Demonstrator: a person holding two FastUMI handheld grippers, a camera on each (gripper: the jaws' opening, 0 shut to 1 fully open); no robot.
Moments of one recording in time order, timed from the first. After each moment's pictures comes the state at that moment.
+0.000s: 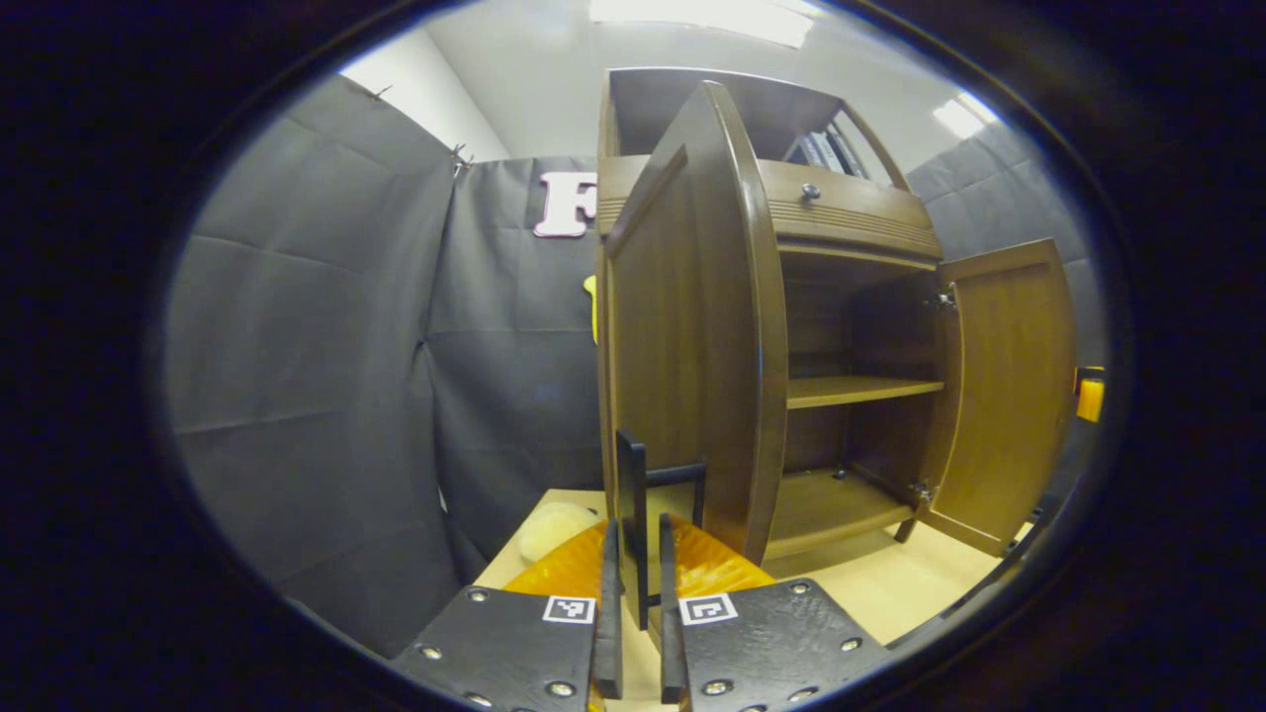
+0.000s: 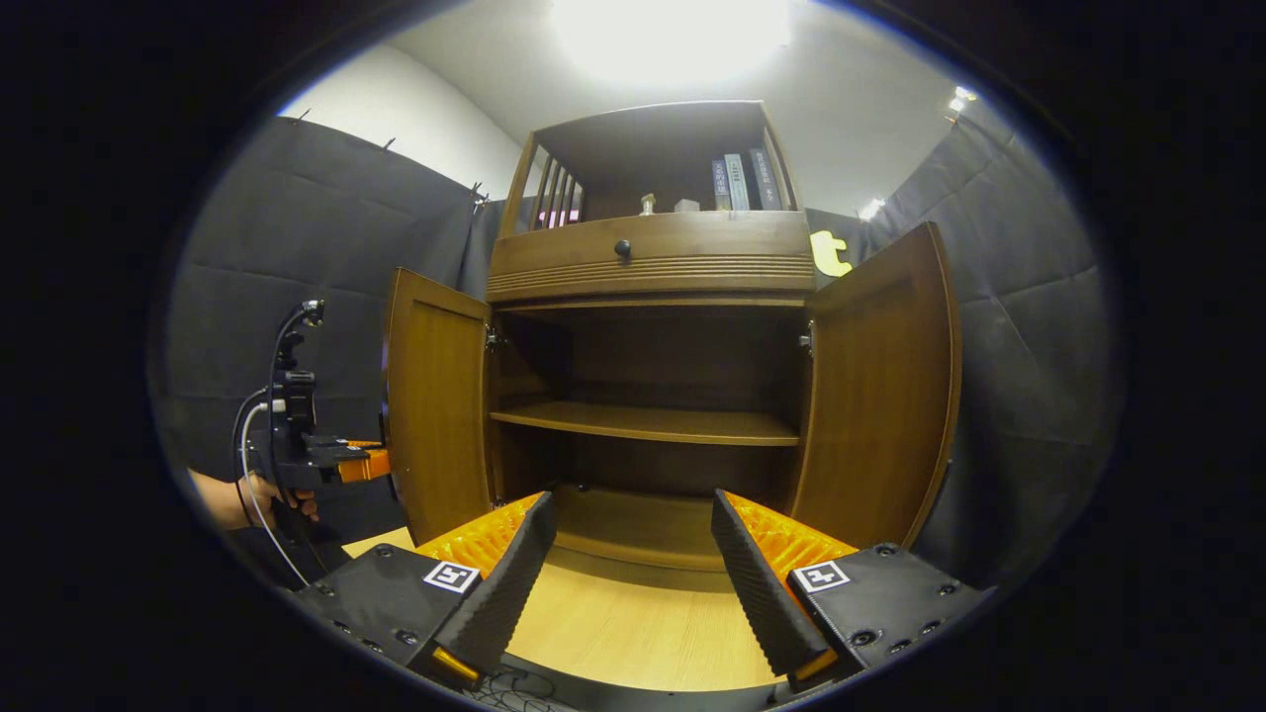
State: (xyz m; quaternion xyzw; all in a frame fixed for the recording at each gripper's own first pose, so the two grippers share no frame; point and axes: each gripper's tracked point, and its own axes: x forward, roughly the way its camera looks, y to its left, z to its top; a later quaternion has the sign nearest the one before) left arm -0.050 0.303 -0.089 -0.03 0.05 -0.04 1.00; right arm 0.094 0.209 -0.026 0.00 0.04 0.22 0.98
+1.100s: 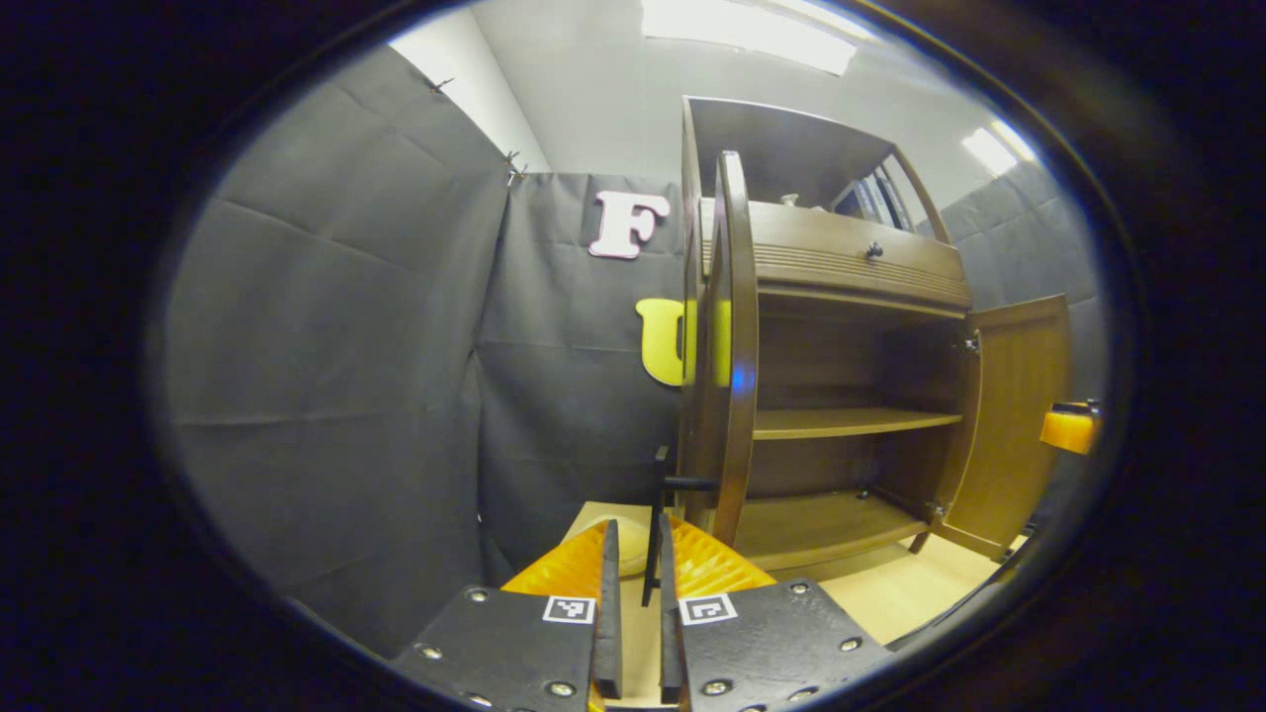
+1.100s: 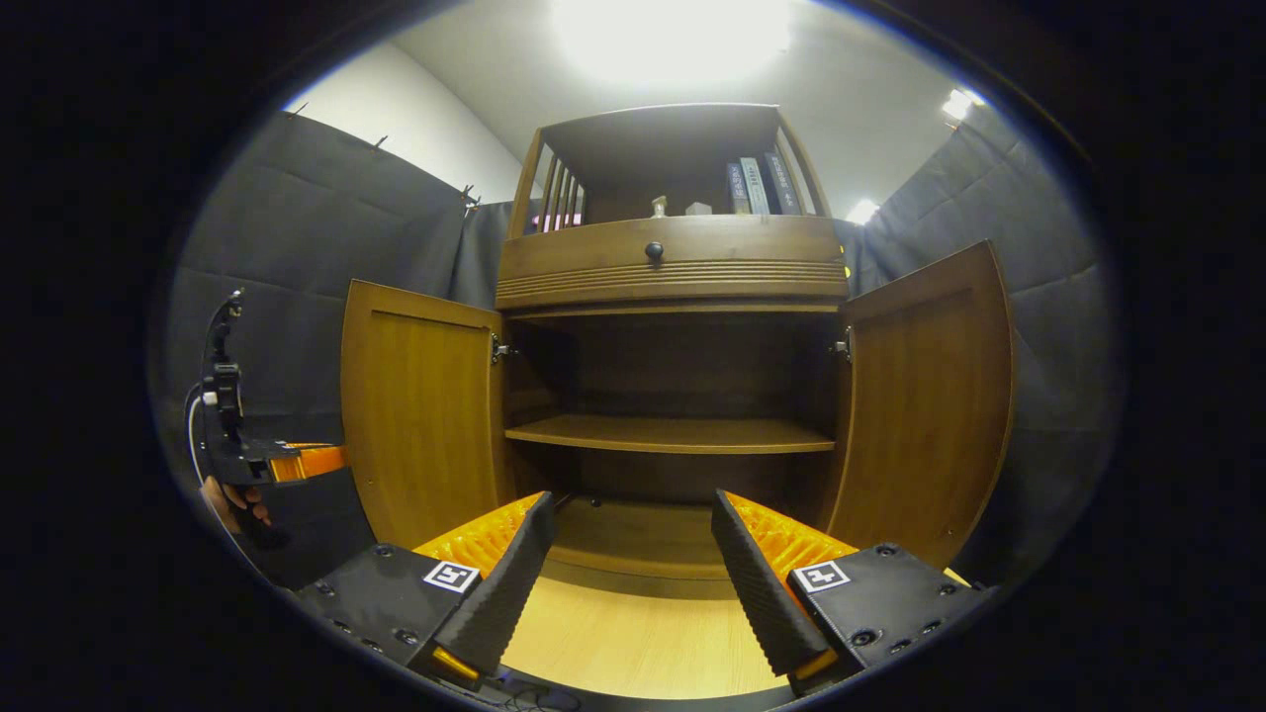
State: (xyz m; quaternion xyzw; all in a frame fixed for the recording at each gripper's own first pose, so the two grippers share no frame) left arm -0.101 0.415 -0.063 -0.06 0.03 -0.01 1.00; right arm 0.102 0.267 -0.012 0.01 0.03 0.18 0.98
